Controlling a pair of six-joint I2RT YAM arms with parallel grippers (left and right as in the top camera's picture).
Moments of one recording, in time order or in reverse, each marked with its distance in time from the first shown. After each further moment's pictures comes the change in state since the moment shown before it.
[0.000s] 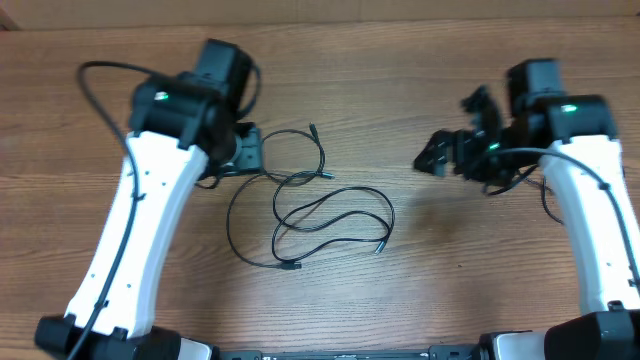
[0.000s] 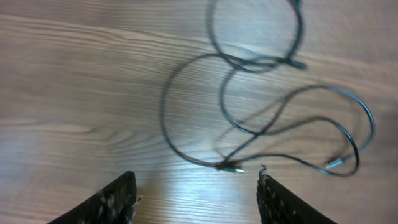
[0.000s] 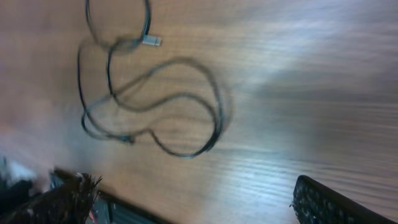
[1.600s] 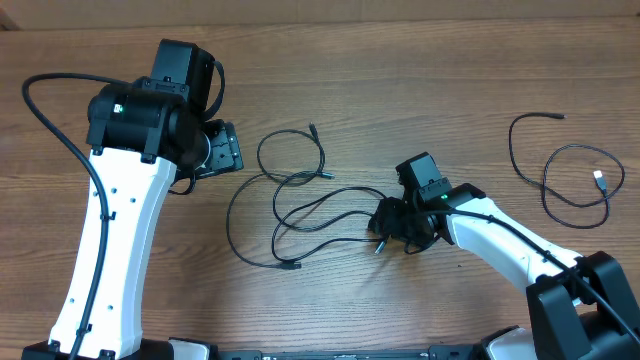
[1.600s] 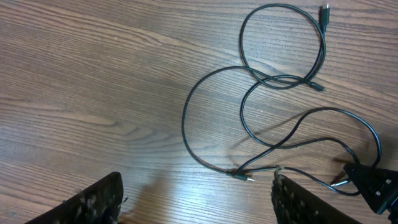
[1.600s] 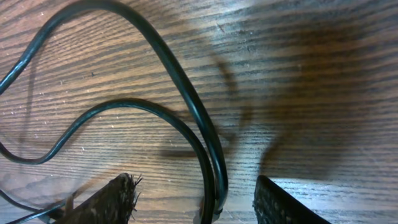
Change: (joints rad) left arm 0.075 -0.051 0.001 -0.019 -0.025 -0.026; right arm 0.346 0.026 -0.669 0.782 0.187 0.607
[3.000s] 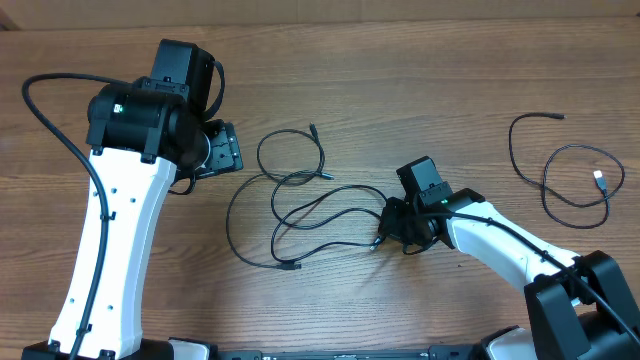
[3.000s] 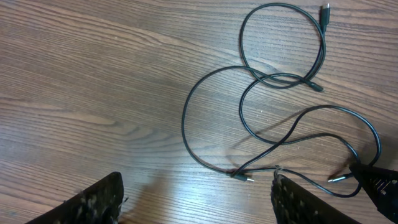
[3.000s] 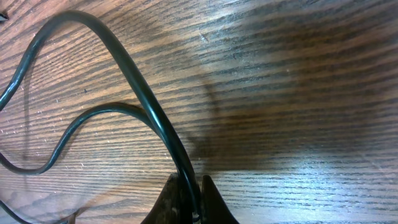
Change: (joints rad) left arm 0.000 0.000 0.000 -0.001 0.000 0.000; right arm 0.000 0.000 -0.033 0.060 0.015 0.076
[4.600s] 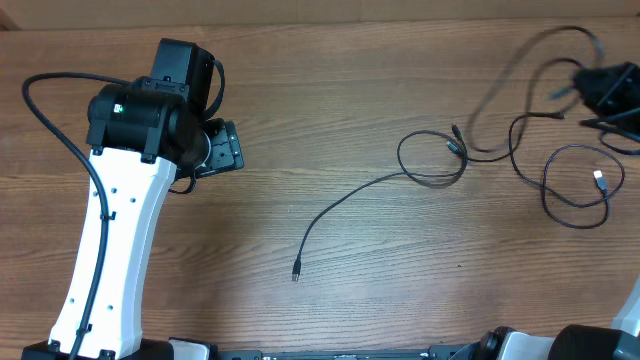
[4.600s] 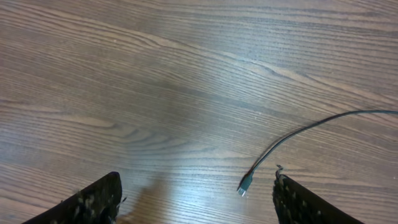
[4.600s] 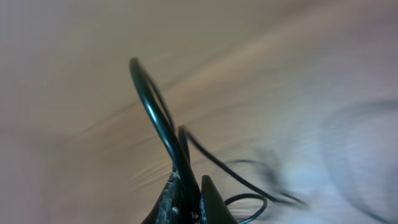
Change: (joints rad) left arm 0.000 0.000 0.000 0.010 0.000 0.000; right arm -0.883 -0.090 0.884 -0.460 -0.492 -0.590
